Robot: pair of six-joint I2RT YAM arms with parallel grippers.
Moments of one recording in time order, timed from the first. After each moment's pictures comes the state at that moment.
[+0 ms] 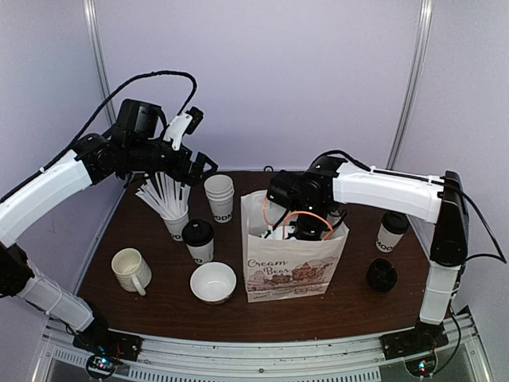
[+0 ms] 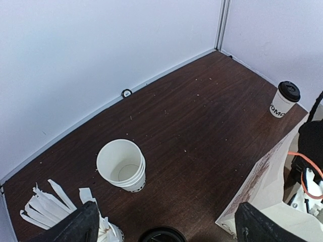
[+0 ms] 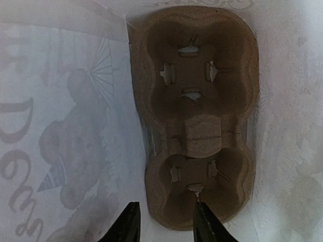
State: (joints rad) left arm -0.67 1.39 1.46 -0.57 0.05 0.02; right arm 0.93 1.89 1.69 -1.31 -0.15 -0.62
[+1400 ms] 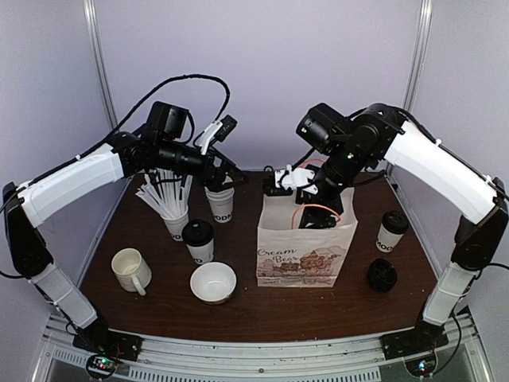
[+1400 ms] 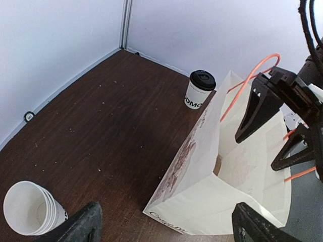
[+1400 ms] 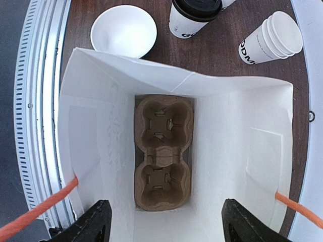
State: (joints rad) left arm -0.67 1.57 1.54 -0.50 0.54 0.05; right arm 0.89 1.73 1.98 -1.39 -0.11 -0.66
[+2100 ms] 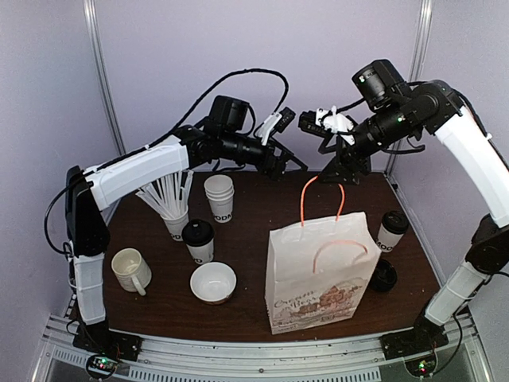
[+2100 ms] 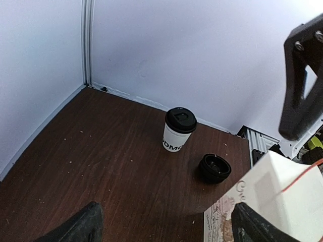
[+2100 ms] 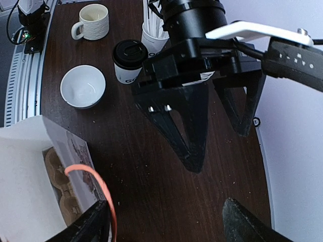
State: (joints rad) left arm -0.81 2.01 2.00 -0.37 0.58 0.01; right arm 0.72 1.60 2.12 -1.33 -0.20 -0.66
